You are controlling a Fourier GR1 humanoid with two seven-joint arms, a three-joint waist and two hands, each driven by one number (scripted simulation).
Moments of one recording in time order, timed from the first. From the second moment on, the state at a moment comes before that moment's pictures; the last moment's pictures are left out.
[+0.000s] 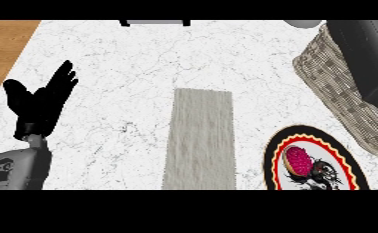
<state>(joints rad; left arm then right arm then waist) -0.21 0.25 0.19 -1.40 0.03 -0.08 0.24 -1.25 -0.45 -0.01 -0.44 1.16 -0.71 1.05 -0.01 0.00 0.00</state>
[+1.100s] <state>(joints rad) -0.23 0.23 0.18 -1.39 0.02 -0.07 0.24 -0.91 -0.53 -0.17 -0.66 1.07 -0.84 0.95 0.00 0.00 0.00</state>
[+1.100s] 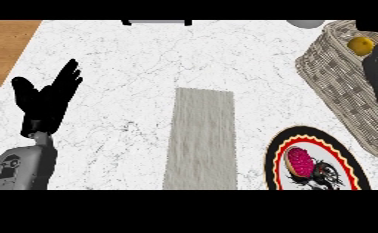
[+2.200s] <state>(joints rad) -0.12 0.25 0.23 -1.45 0.05 -0.08 0.23 -0.26 -0.52 -0.39 -1.59 0.80 -0.88 1.02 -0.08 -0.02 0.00</state>
